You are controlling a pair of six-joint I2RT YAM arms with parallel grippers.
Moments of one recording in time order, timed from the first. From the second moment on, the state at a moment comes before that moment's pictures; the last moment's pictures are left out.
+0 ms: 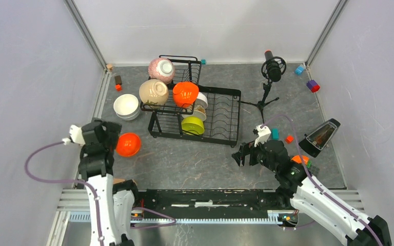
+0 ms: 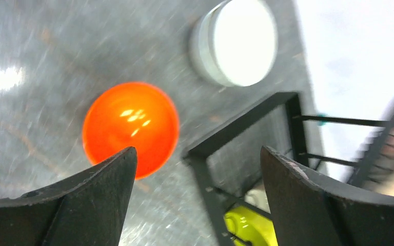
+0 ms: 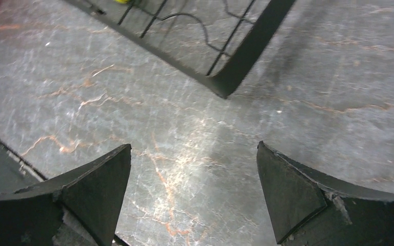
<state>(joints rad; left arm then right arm) 0.28 0.60 0.68 -0.77 -0.15 -1.02 0.65 0.55 0.23 -0.17 -0.05 0.36</state>
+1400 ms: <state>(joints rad) -0.51 0.74 1.01 -0.39 -0.41 -0.40 0.55 0.85 0.46 -0.05 0.43 0.39</state>
